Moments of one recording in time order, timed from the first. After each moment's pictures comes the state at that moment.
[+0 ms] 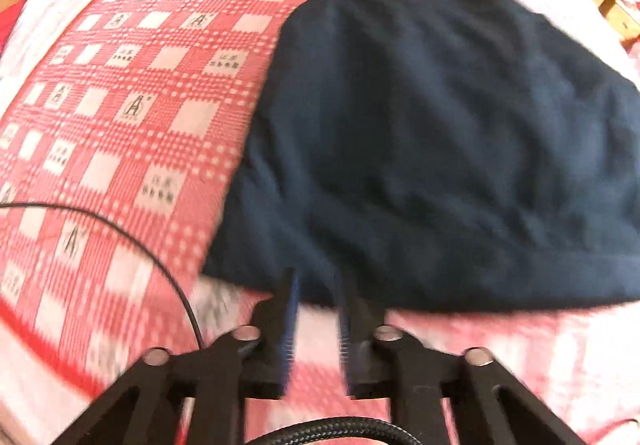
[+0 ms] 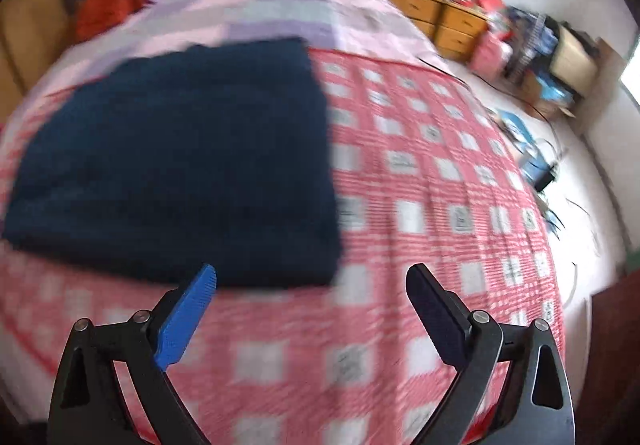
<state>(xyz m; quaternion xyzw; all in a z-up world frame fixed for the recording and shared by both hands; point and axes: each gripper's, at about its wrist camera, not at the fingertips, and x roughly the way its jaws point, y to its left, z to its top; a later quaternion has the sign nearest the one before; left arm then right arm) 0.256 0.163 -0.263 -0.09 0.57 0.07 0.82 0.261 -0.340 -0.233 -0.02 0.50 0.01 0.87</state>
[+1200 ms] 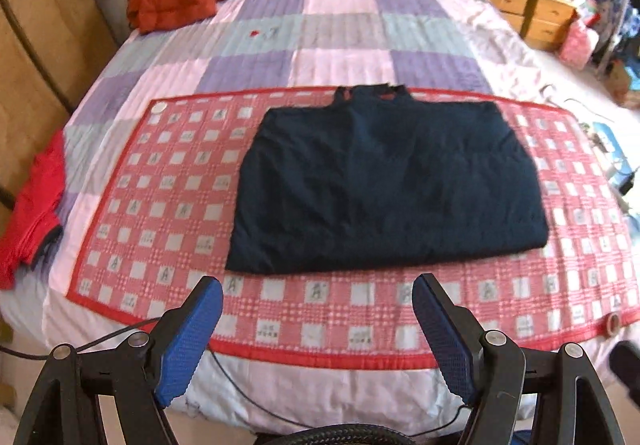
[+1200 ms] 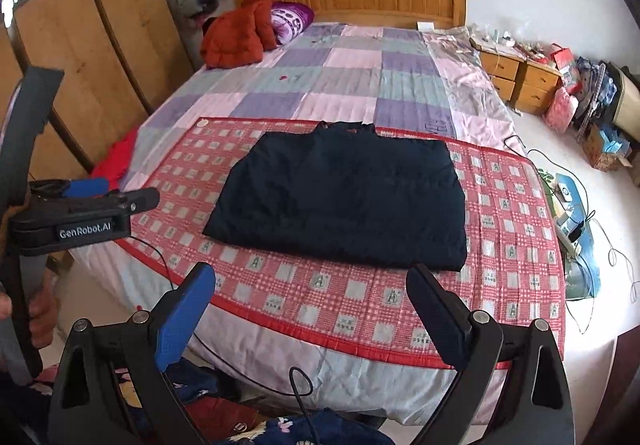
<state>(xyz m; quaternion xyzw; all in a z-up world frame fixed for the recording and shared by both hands) 0.135 0.027 0.021 0.02 0.49 0.04 0.87 0.107 -0.172 0.042 0.00 0.46 0.14 0.88</state>
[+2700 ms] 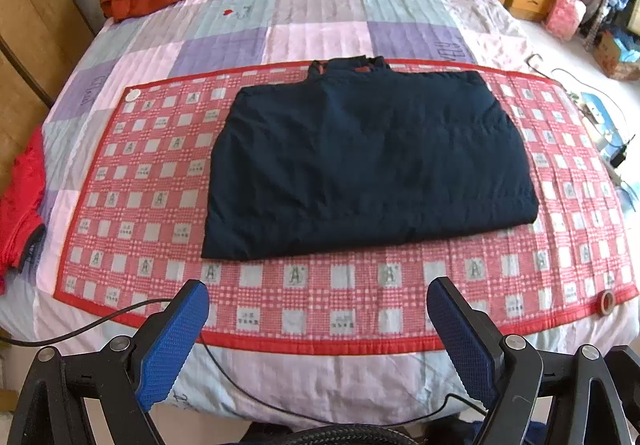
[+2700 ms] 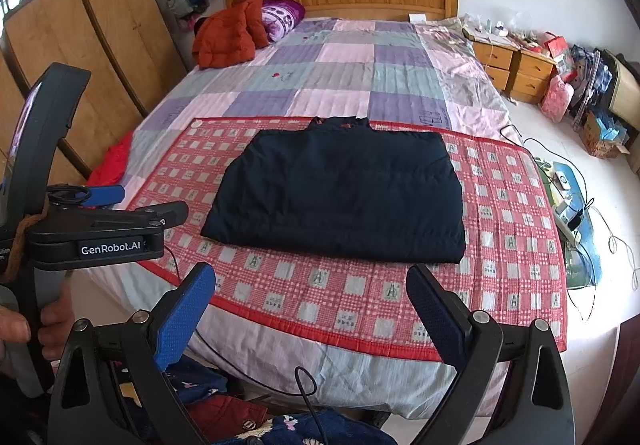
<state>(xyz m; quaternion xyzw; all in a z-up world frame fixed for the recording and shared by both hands) 0.150 0.010 -0.001 0.03 0.53 0.01 0.85 0.111 -0.171 0.044 0.02 0.47 0.13 0.87</state>
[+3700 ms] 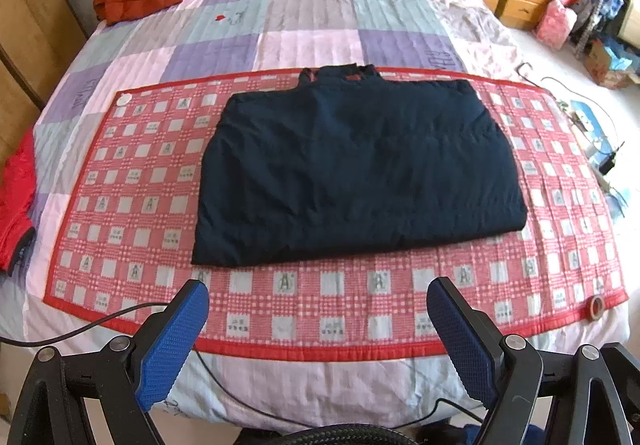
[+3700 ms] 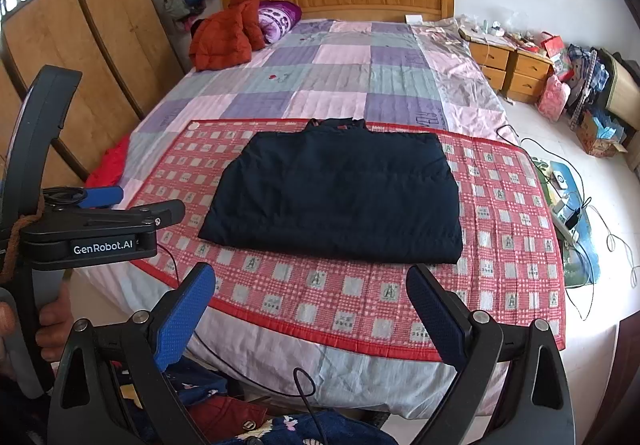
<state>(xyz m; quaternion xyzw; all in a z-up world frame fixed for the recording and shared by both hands) 0.149 0.004 0.004 0.02 0.52 0.00 0.85 0.112 -0.178 0.048 0.02 0.47 0.13 0.87</state>
